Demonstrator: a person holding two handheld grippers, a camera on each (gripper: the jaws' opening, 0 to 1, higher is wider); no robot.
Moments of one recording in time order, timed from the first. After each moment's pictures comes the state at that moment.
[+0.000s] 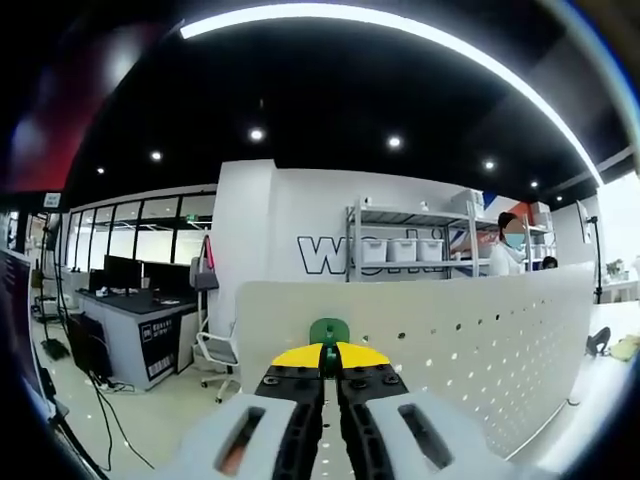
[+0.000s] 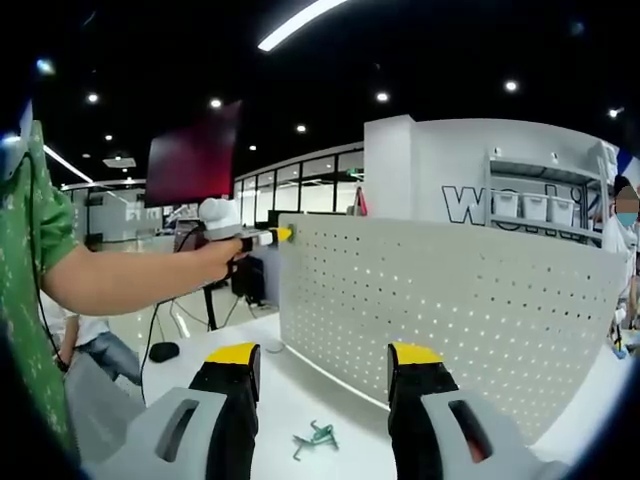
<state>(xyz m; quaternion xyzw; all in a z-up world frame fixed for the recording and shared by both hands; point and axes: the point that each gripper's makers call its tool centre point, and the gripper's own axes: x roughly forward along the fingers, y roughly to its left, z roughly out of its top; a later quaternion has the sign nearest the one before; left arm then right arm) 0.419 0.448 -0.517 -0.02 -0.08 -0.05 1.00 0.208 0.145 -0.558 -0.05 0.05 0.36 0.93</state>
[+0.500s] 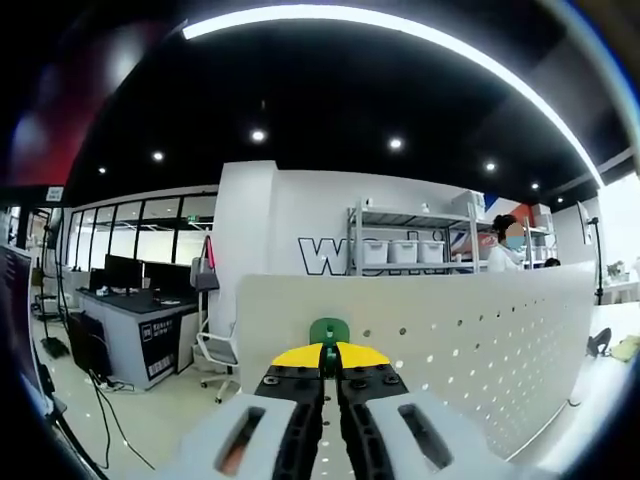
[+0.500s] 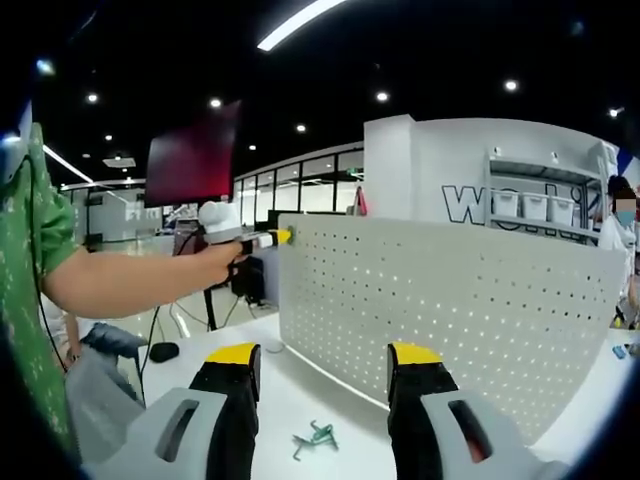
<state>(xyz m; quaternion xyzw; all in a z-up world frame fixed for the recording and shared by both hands) 0.419 0.449 -0.519 -0.03 -0.08 -0.05 1.00 0.208 0.145 -0.558 -0.05 0.05 0.36 0.93</state>
